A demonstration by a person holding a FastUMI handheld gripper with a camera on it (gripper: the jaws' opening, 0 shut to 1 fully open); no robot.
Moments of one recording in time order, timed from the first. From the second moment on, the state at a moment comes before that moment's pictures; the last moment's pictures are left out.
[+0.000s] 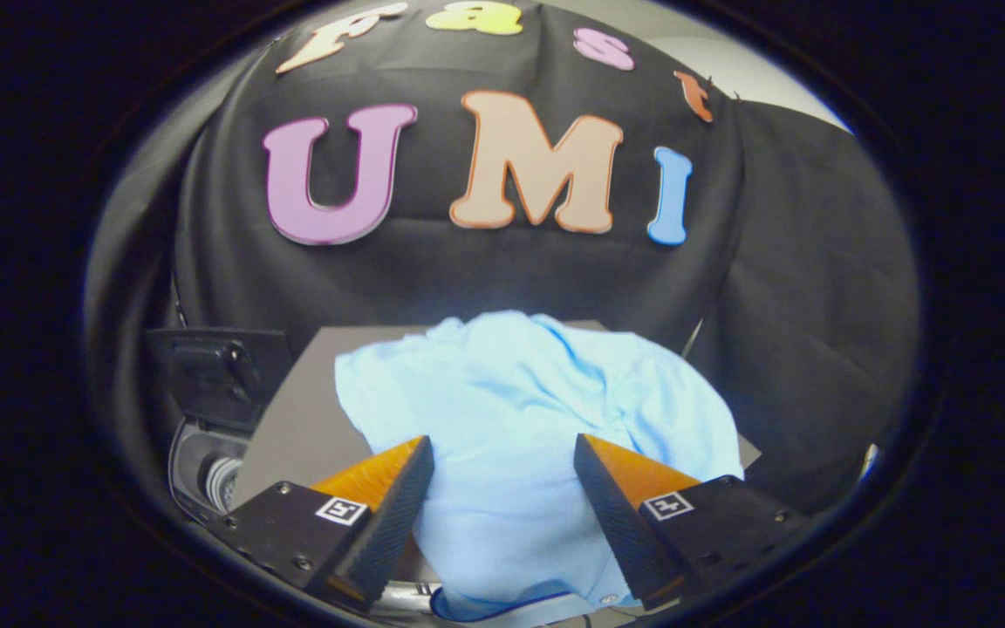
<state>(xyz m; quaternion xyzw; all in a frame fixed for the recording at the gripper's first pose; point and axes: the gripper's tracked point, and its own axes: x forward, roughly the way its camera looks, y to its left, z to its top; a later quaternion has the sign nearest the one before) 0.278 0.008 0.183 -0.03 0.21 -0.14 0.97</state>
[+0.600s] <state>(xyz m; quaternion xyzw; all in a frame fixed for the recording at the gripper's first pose) 0.277 0.014 0.184 0.00 0.19 -0.22 0.96</state>
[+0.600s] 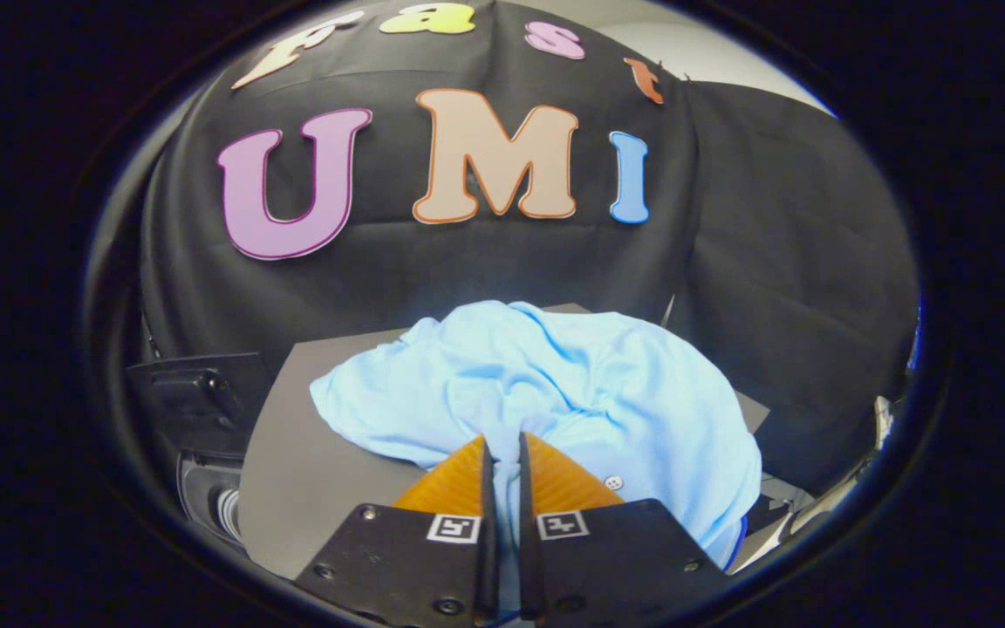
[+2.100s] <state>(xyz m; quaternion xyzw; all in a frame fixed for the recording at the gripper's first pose) 0.383 0.419 0.086 0.11 0.24 0.16 0.95</state>
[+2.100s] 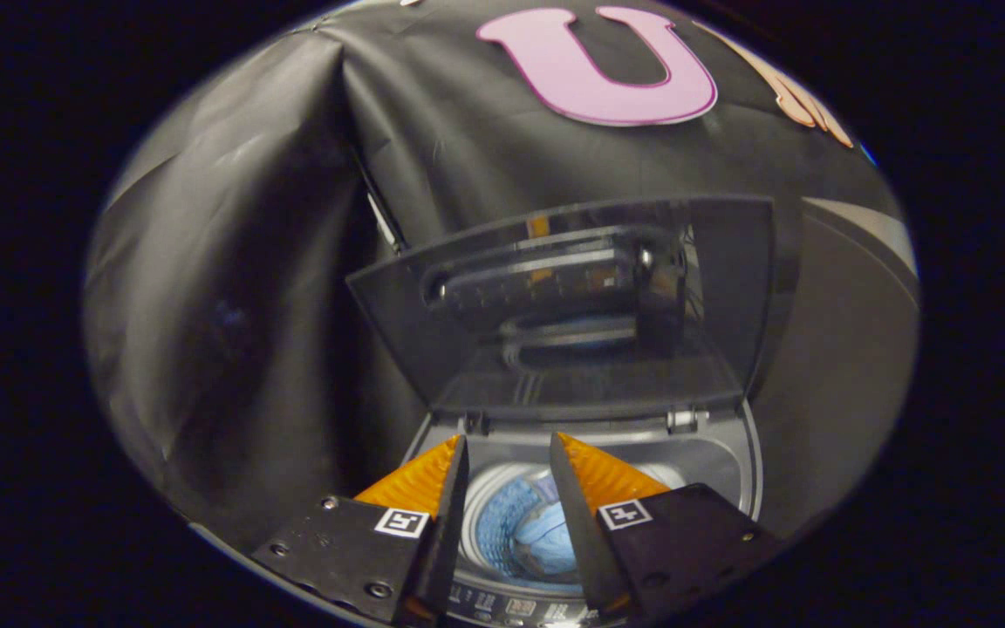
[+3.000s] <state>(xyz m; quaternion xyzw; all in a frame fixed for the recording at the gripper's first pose) 0.507 0.386 0.173 0.02 0.08 0.05 1.00</state>
